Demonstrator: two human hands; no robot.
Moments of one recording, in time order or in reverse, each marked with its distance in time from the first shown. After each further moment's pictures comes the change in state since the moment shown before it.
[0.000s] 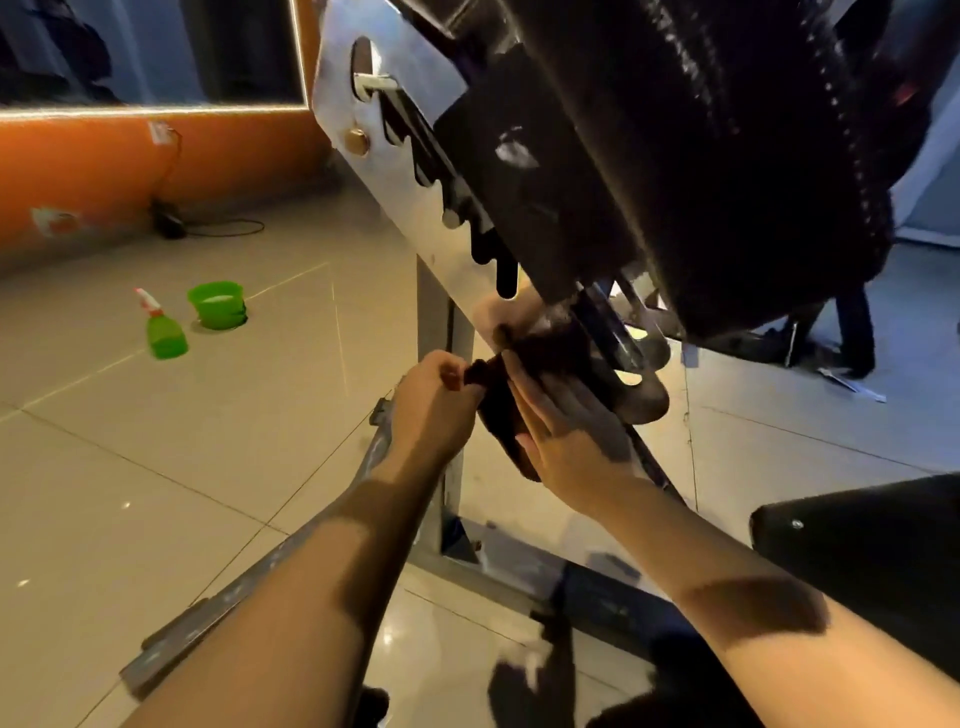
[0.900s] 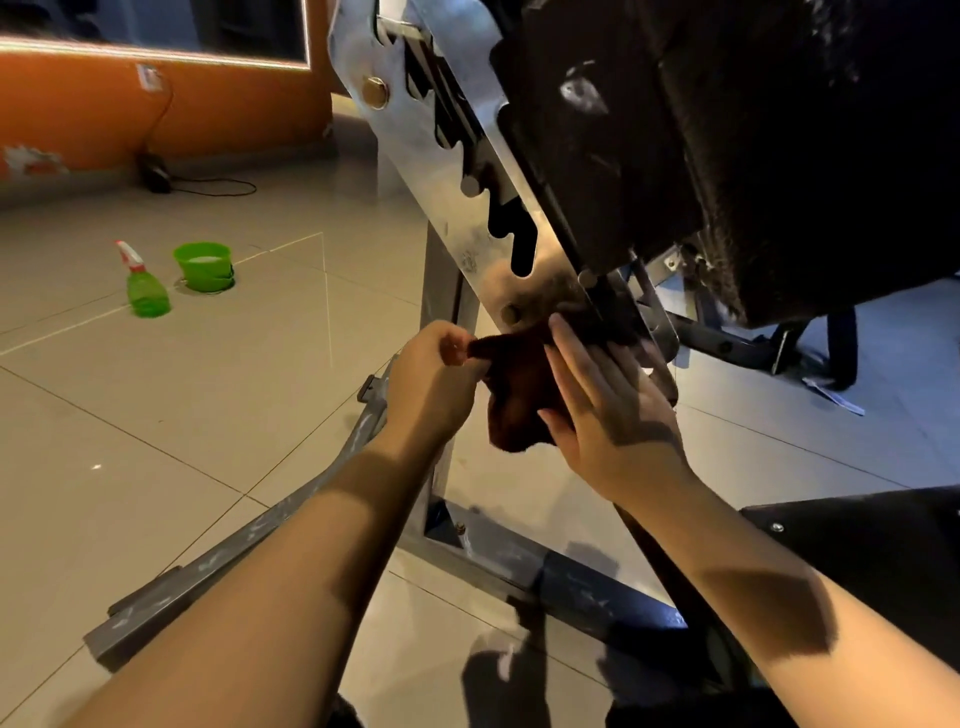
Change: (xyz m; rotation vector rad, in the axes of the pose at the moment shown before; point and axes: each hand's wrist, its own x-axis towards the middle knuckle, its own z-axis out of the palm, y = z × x) left_hand -0.005 0.003 -0.006 -0.184 0.003 -0.004; right_hand -0.012 0.019 -0.016 -0.183 0.180 0.009
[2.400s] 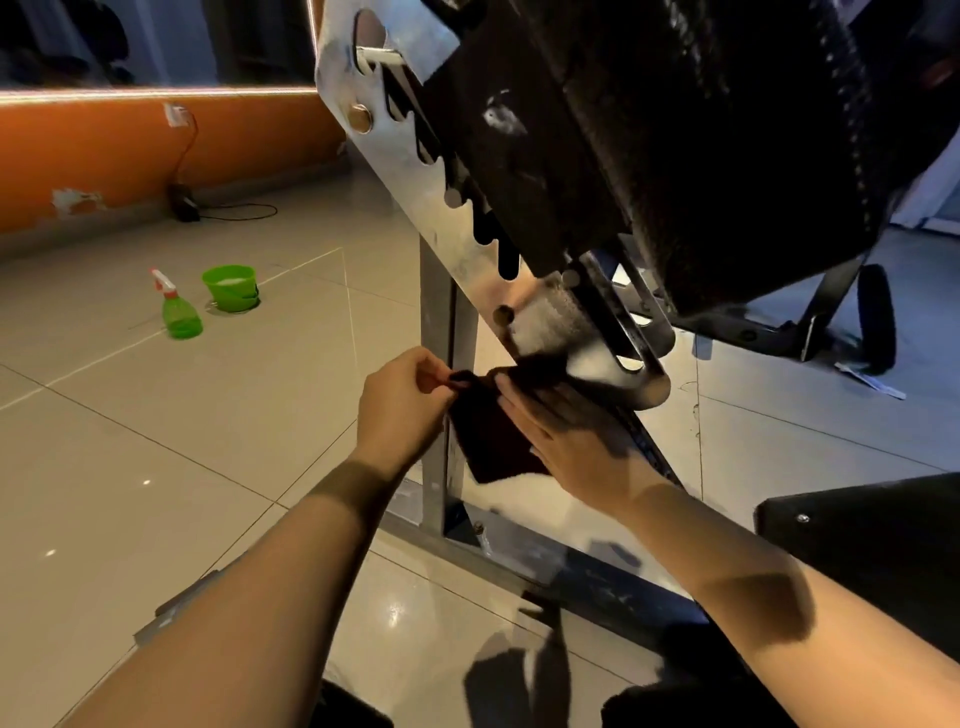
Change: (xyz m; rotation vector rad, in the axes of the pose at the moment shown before) left_hand -0.006 -0.015 -0.019 0.208 0.017 0.038; right_hand -0.018 -0.006 0.046 -0.081 -0.188 -0.252
